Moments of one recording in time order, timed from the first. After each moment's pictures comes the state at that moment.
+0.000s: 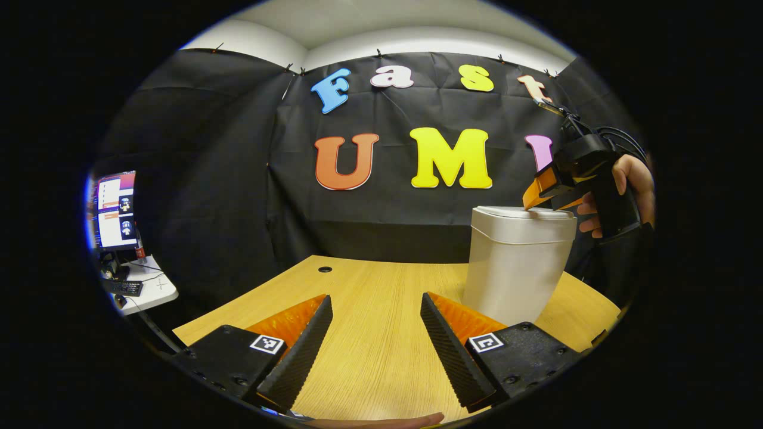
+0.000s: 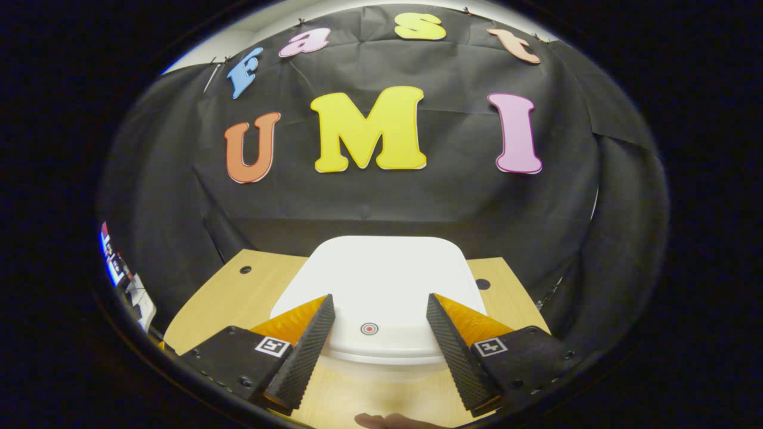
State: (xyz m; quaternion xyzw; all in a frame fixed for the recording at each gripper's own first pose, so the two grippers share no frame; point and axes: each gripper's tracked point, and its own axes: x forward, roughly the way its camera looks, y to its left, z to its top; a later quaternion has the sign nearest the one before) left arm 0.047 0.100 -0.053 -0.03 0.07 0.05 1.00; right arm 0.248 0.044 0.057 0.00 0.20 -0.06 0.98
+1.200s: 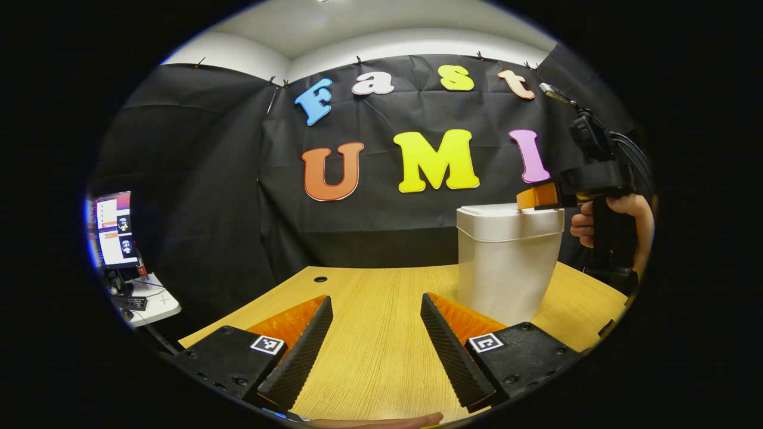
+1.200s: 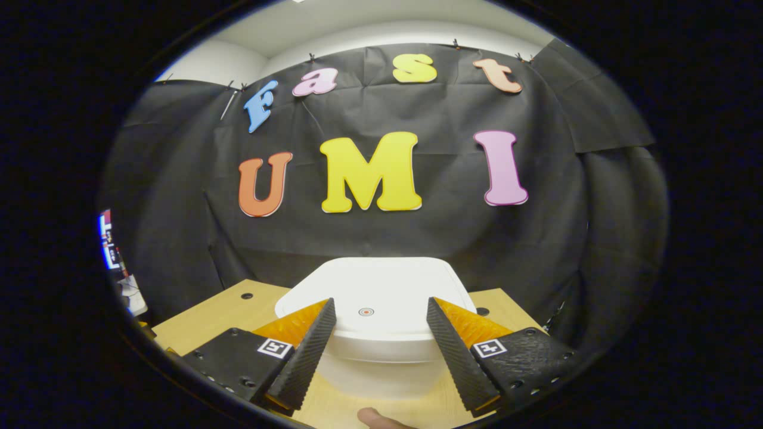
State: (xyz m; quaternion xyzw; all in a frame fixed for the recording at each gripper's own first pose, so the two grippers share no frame) left arm 0.045 0.078 -0.043 0.01 0.05 0.04 1.00; right arm 0.207 0.039 0.049 -0.03 0.04 -0.05 1.00
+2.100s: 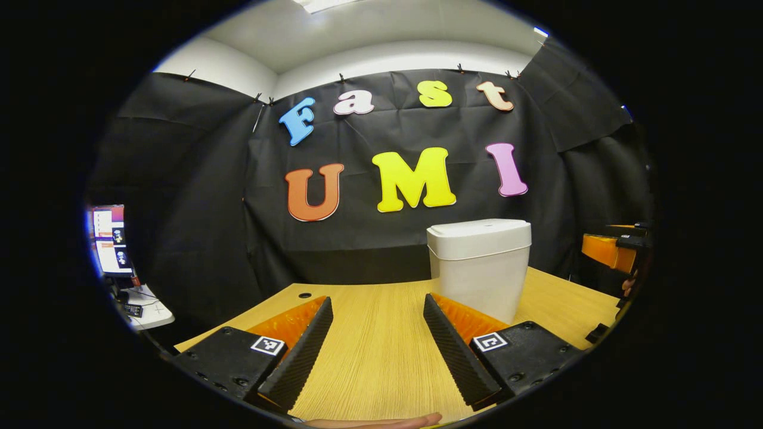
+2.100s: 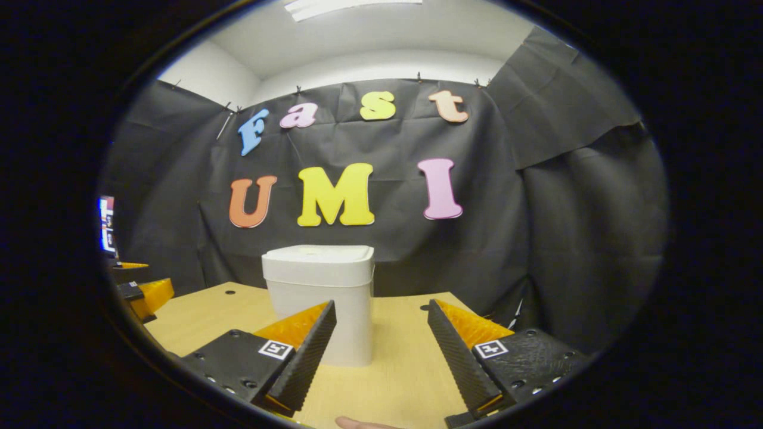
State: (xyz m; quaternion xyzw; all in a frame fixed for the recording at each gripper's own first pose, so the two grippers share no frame) left arm 0.025 0.037 -0.018 0.03 0.00 0.01 1.00; right arm 0.046 -0.054 0.008 -0.02 -0.03 -0.10 0.99
